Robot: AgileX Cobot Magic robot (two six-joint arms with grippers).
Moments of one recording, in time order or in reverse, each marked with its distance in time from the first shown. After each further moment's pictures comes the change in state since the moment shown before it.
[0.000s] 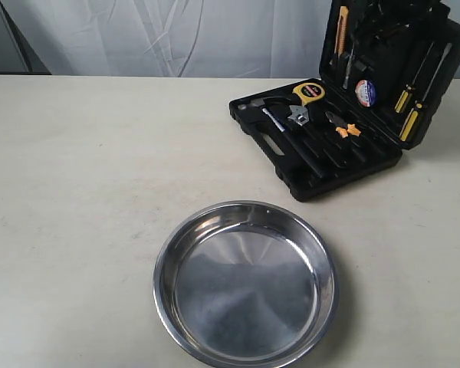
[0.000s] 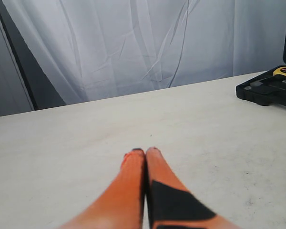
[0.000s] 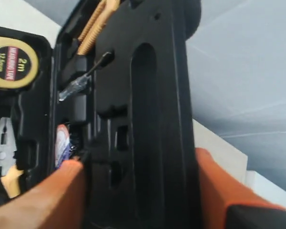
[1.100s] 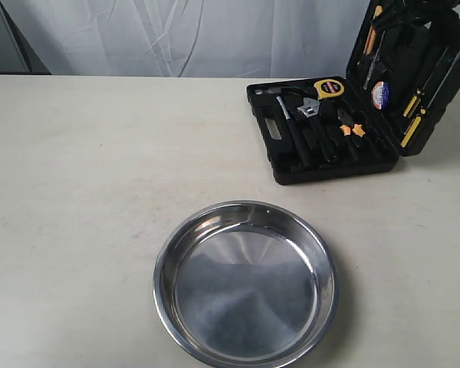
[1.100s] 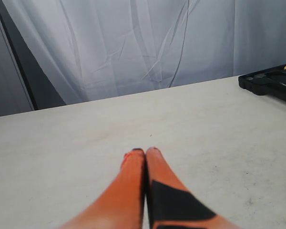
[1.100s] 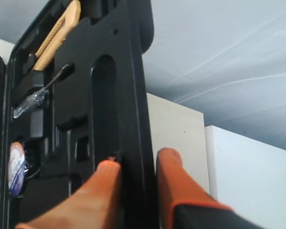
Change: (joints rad) left arm 0.000 0.000 0.000 0.000 0.000 0.000; right arm -0.001 0.003 0.012 -0.308 0.068 0.403
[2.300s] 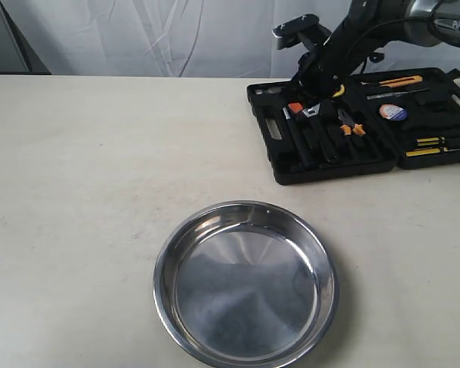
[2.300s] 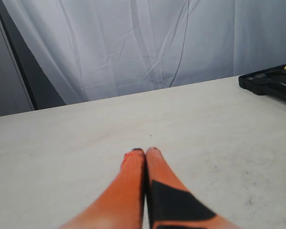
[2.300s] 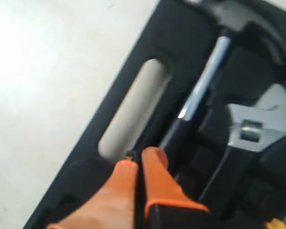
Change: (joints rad) left arm 0.000 0.000 0.000 0.000 0.000 0.000; right arm 0.039 0.191 0.000 1.161 -0.026 -0.934
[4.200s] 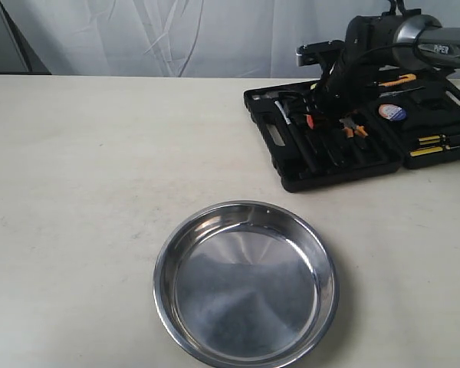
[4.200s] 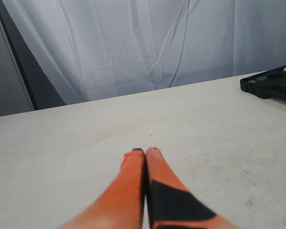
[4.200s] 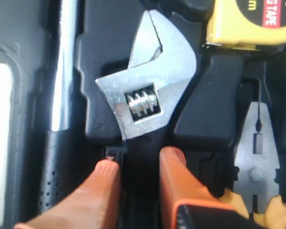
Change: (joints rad) left arm 0.000 0.000 0.000 0.000 0.000 0.000; right arm -0.013 0.097 -0.012 -0.270 -0.080 0.520
